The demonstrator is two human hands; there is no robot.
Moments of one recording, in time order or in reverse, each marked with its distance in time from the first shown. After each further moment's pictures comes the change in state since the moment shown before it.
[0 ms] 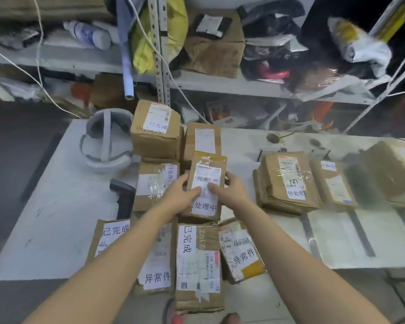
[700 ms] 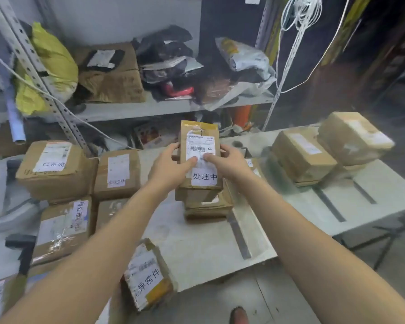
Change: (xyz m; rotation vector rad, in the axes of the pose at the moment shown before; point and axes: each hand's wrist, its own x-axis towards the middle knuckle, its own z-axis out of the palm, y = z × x) left_hand 0.024 0.180 0.207 0.103 0.126 0.292; right_hand -0.009 -0.018 -0.269 0.214 0.152 -0.137
